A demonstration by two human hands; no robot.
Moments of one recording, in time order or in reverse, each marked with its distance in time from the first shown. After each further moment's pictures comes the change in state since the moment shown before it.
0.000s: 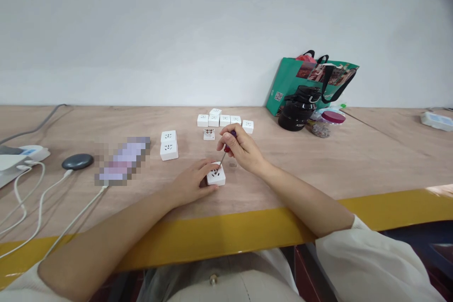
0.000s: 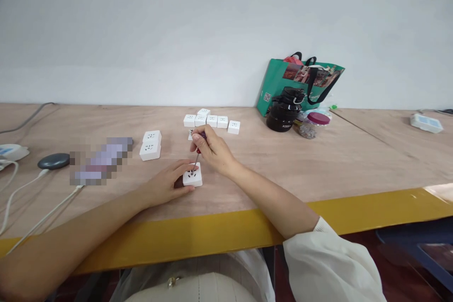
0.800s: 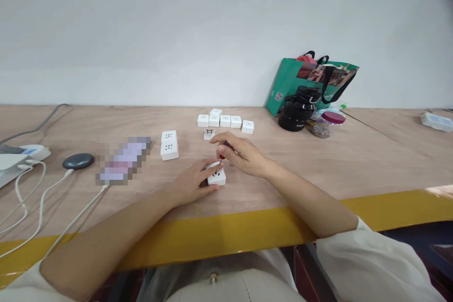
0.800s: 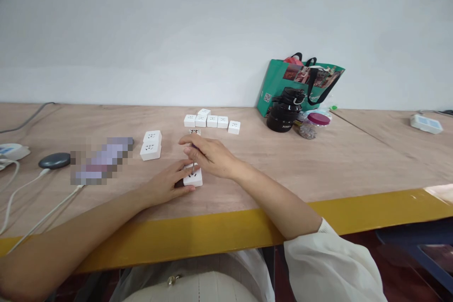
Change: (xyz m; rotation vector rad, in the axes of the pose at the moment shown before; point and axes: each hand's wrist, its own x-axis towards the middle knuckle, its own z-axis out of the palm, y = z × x) left_hand 0.000 -0.008 0.005 0.060 0.040 0.132; right_hand -0.003 -0.021 -0.011 -0.356 -0.287 -0.175
